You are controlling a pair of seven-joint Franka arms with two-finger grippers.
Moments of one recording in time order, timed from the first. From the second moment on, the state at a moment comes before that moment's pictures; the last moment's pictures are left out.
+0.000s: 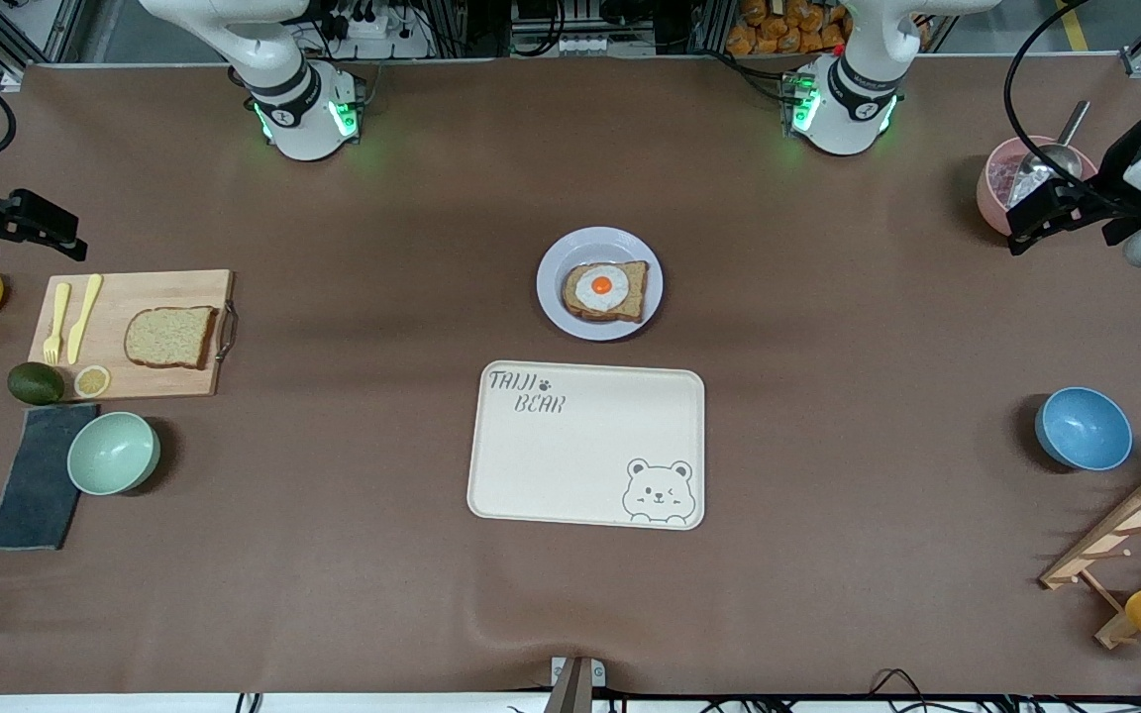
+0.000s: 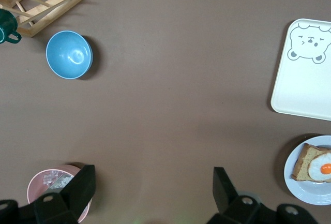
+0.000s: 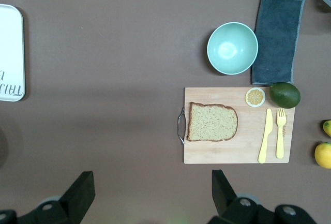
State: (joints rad) left arm -0.07 -0.03 -0.03 -1.55 0.06 1.51 -0.18; right arm 0.00 -0.03 -0.06 -1.60 -0.02 1.51 -0.10
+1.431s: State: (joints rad) left arm -0.05 -0.03 -0.03 -1.56 0.05 1.50 -0.18; right arm -0.21 0.14 -0.08 -1.63 -0.01 1.60 -0.31
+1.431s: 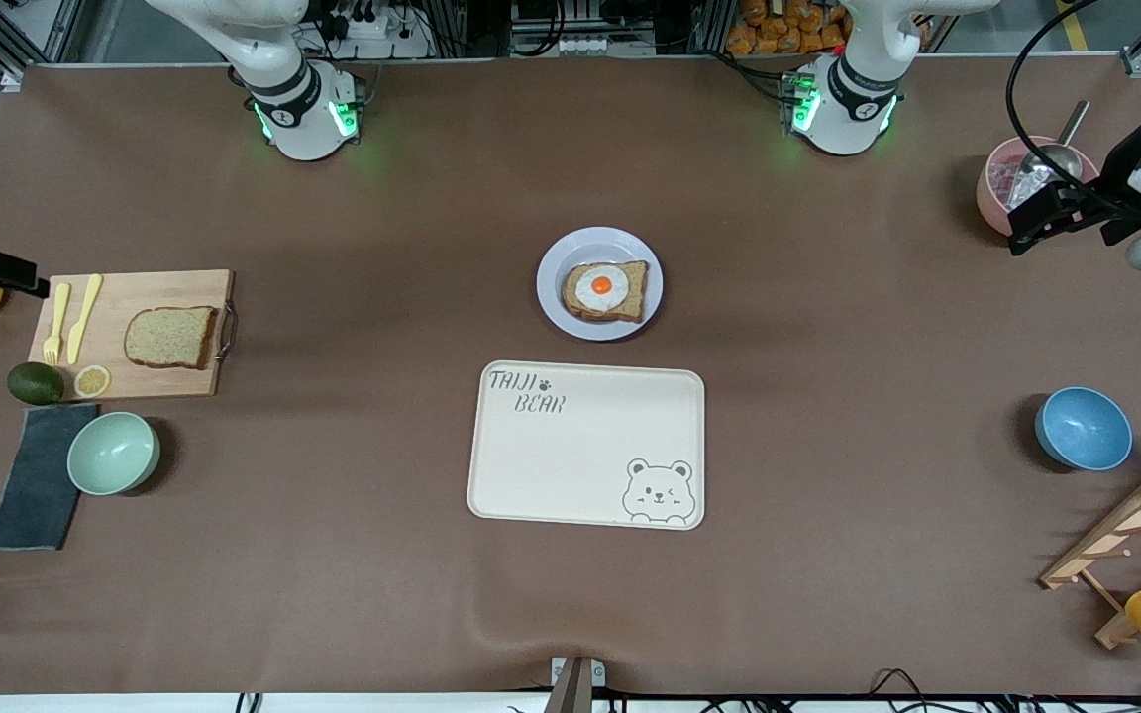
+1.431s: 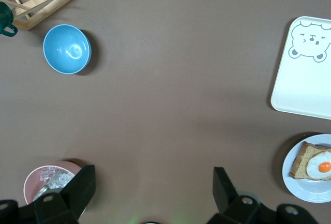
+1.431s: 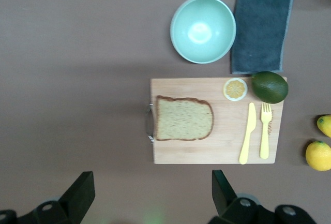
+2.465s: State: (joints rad) left arm -0.05 -0.02 -0.03 -1.57 0.05 1.50 -0.18; right arm -0.40 0.36 -0.08 -1.89 0.03 2.05 -0.51
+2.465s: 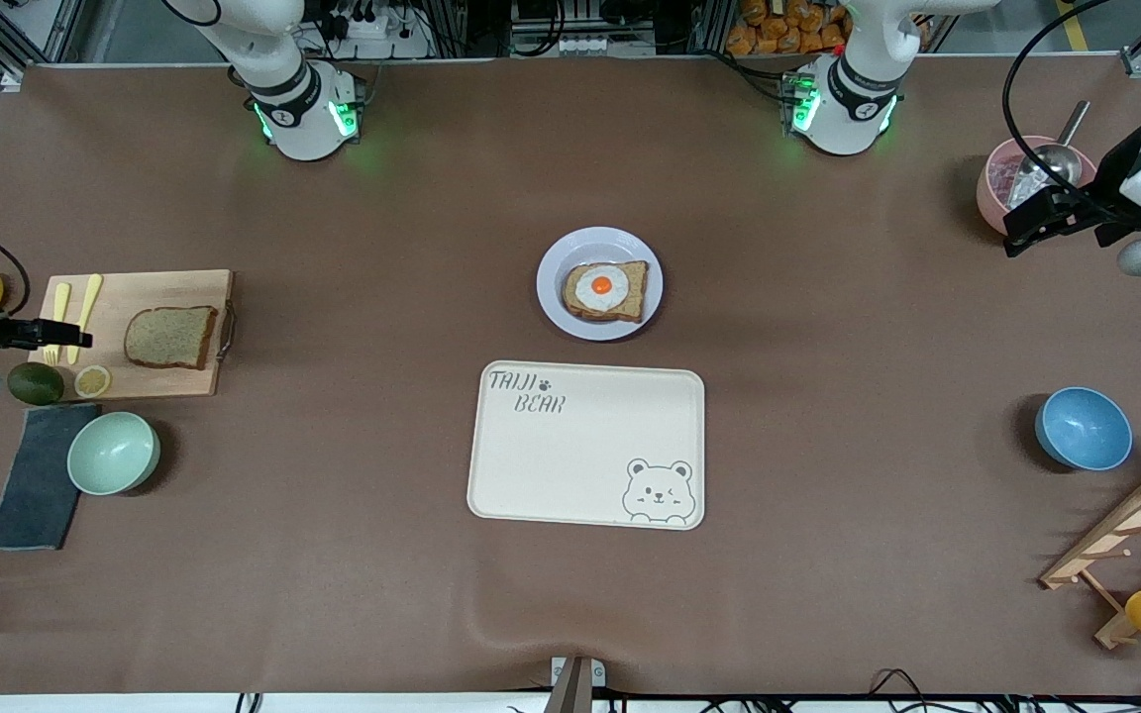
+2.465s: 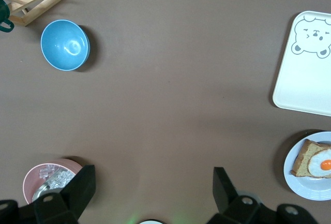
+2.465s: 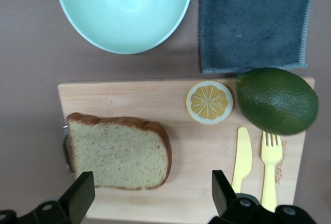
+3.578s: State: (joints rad) left arm -0.05 -0.02 -0.04 -1.58 0.05 1.50 -0.18; right arm -0.44 0.50 -0.08 -1.98 0.10 2.17 -0.54
